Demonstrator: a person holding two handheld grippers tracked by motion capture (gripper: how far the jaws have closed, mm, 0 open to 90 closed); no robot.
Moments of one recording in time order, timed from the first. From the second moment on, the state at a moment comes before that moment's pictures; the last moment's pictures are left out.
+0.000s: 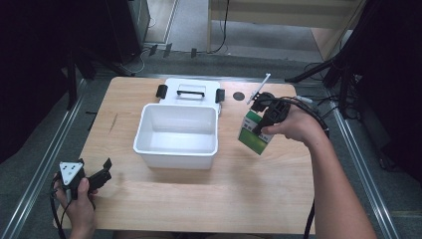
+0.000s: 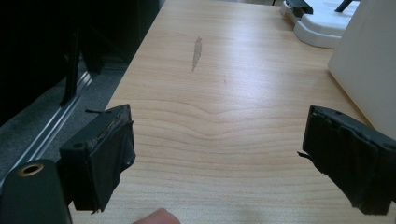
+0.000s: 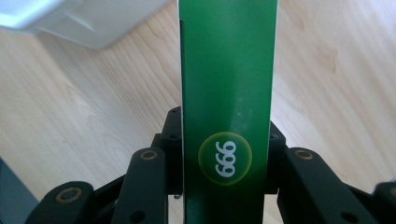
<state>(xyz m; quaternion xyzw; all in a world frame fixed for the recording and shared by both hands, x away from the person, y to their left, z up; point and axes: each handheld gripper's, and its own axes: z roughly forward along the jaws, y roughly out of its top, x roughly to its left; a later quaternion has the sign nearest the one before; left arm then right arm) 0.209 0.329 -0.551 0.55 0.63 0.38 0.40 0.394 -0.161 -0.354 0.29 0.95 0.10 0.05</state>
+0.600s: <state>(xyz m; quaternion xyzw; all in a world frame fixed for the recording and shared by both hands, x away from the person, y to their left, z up) 0.209 0.330 -0.551 0.55 0.63 0.37 0.40 0.388 -0.121 -0.283 0.22 0.96 0.15 0.07</state>
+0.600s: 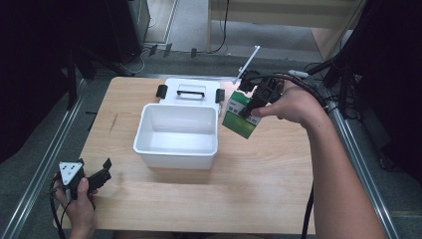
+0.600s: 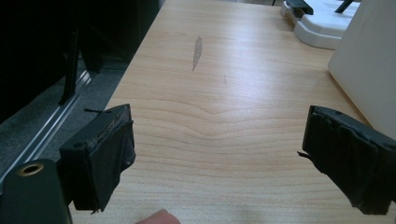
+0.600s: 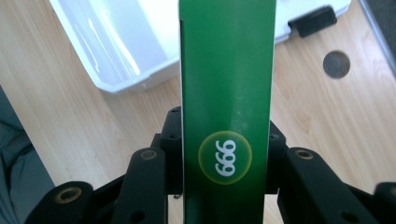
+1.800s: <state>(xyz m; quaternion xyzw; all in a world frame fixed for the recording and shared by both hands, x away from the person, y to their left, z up) 0.209 0.331 -0.551 0.55 0.64 0.37 0.40 0.378 -0.027 -0.288 -0.01 0.98 0.16 0.09</state>
